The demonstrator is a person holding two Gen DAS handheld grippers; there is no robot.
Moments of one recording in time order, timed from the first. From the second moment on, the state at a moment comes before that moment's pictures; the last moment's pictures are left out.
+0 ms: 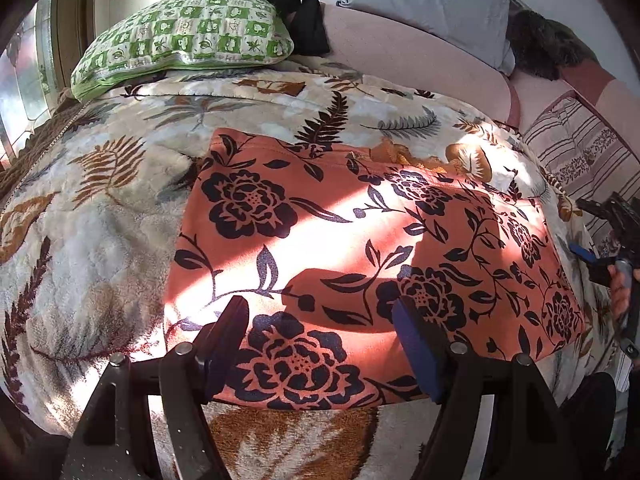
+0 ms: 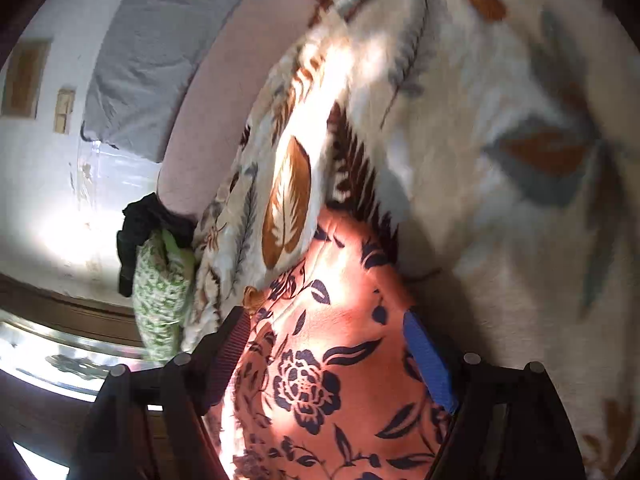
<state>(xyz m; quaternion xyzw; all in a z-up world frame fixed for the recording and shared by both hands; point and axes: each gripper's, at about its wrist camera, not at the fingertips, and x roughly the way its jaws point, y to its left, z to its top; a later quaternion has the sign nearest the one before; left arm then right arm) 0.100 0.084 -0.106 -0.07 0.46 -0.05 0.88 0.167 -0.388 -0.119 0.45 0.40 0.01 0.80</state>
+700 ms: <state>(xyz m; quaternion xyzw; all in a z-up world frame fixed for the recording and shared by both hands) 0.057 0.090 -0.085 -0.10 0.44 -0.06 0.89 0.036 -0.360 -0.190 0.63 0.37 0.03 0.68</state>
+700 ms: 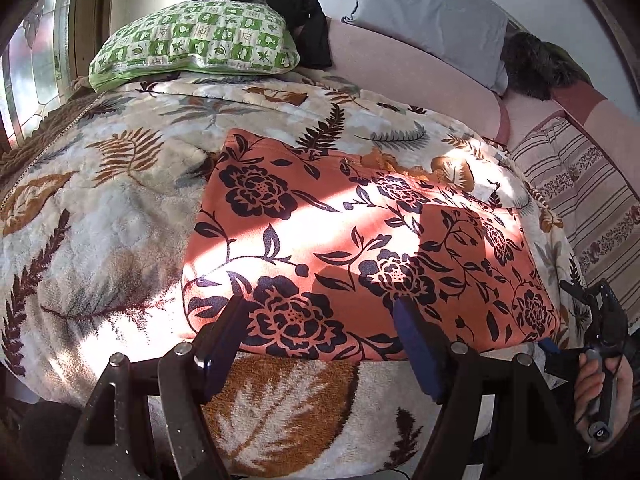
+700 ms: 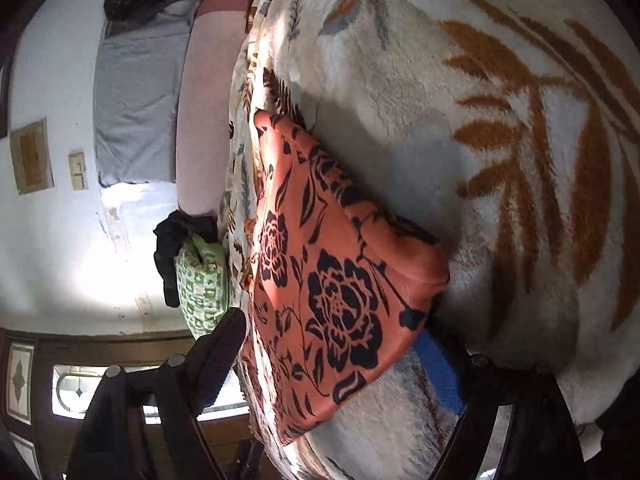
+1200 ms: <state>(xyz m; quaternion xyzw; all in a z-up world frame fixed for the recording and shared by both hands) 0.108 0.043 -0.101 -0.04 0.46 -0.08 0.88 0.058 -0.350 -0.180 0.47 0.46 0.01 0.75</state>
